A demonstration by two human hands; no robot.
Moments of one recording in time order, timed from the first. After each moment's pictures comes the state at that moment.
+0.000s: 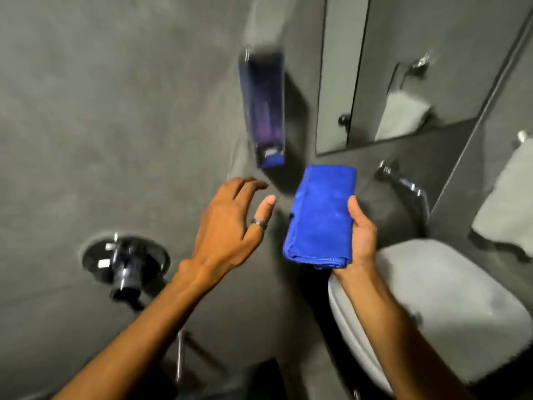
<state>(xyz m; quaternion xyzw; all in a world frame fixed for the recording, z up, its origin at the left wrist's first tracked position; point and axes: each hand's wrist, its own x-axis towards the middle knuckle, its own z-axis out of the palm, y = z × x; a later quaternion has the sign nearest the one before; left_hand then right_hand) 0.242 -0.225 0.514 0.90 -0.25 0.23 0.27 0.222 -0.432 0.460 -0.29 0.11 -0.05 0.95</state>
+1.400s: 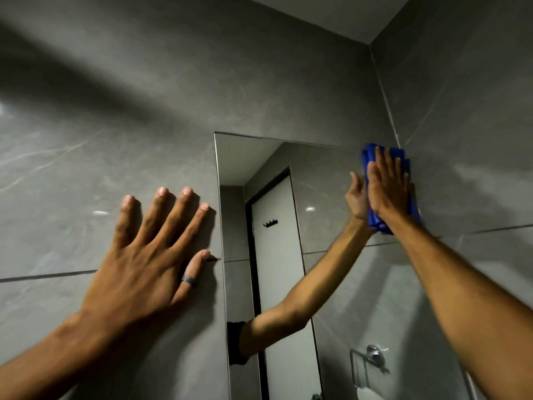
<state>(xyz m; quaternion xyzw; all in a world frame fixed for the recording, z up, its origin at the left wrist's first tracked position) 0.445 -0.335 0.882 0.69 -0.17 0.68 -0.17 0.485 -0.787 0.984 -0.71 0.10 -0.65 0.25</state>
